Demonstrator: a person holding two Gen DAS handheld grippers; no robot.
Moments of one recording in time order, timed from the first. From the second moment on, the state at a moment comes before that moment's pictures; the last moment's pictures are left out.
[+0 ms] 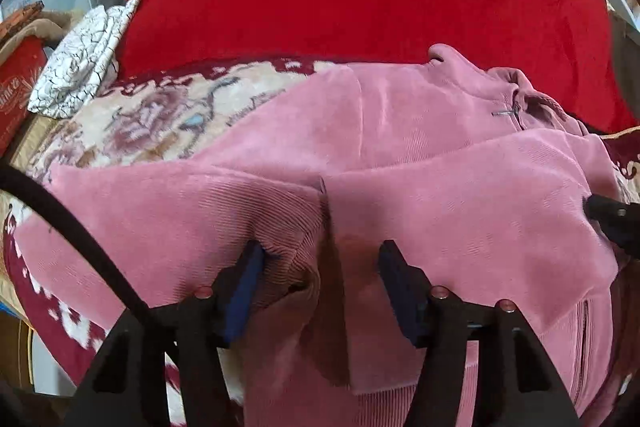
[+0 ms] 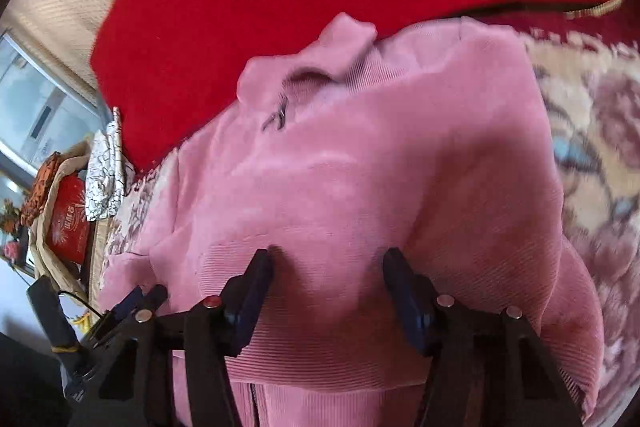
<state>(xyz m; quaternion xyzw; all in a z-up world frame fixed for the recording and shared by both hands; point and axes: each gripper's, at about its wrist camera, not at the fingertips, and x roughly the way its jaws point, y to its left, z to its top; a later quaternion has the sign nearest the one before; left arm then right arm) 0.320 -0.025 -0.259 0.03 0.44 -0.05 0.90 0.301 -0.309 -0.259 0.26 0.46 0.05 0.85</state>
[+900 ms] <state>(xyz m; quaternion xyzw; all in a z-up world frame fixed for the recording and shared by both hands) 0.320 0.292 -0.280 -0.39 0.36 0.11 0.84 0.277 -0.288 -0.216 0.23 0.38 0.10 0.89</state>
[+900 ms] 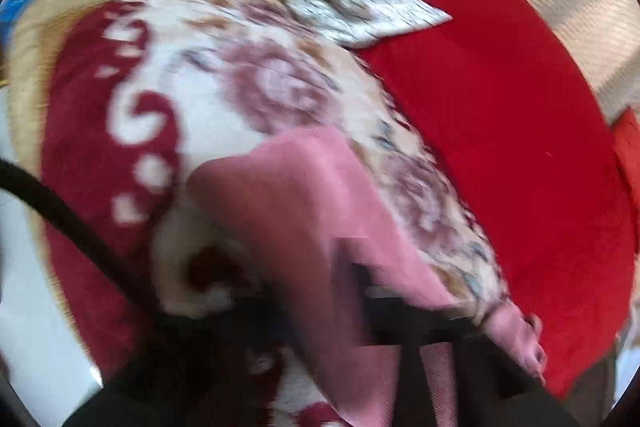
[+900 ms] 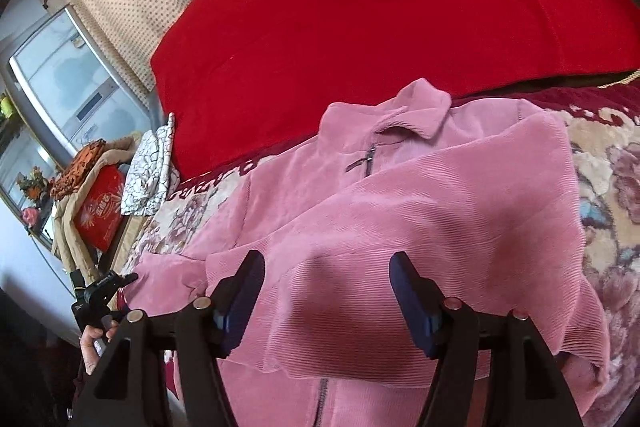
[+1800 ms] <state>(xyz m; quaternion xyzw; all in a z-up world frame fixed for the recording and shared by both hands) 0.287 -0.030 -0.141 -0.09 0.22 -0.29 0.93 0.253 -0.375 -0.202 0.34 0.32 0.06 0.88</state>
